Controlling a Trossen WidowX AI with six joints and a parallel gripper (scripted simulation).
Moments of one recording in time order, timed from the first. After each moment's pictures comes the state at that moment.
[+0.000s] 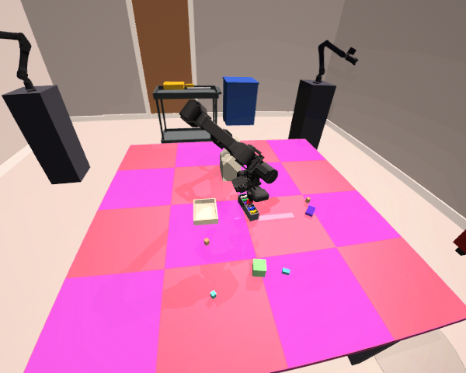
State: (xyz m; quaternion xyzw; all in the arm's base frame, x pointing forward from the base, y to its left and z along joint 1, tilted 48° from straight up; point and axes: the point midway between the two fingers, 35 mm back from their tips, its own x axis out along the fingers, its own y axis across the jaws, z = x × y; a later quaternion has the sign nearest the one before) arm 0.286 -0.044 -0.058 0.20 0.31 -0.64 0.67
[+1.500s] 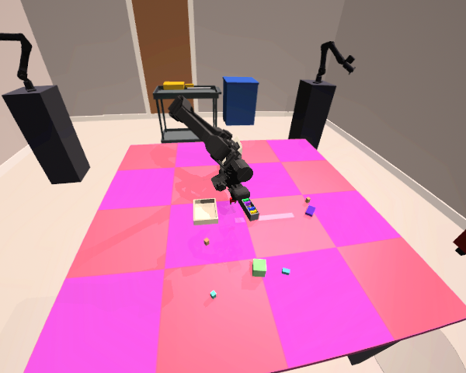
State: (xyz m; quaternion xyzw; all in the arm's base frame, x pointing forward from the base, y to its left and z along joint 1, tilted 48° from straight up) arm 0.297 -0.078 0.020 0.21 0.32 -0.64 0.67
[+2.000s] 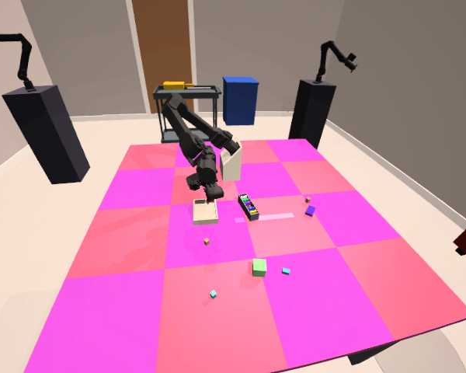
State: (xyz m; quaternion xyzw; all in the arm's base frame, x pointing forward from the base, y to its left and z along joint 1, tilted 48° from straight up) arm 0.278 -0.142 0.089 0.20 0.31 -0.64 0.67
